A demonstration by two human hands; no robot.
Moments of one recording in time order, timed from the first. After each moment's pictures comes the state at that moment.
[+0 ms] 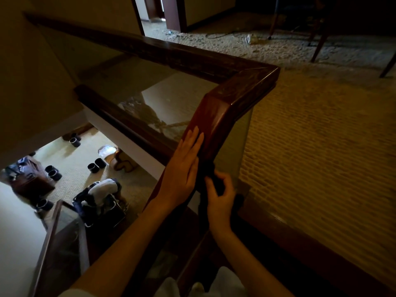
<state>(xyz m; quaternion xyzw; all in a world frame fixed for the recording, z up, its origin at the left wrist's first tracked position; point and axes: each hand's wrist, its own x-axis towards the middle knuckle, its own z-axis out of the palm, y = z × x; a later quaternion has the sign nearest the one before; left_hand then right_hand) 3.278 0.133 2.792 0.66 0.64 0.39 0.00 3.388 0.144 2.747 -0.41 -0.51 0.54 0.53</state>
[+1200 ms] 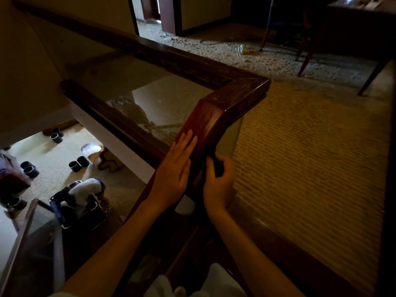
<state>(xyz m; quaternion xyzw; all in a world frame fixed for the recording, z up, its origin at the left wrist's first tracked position) 3.276 0.137 2.785 0.66 0.63 0.41 -0.01 3.383 0.182 2.772 -0.43 -0.56 0.40 0.58</state>
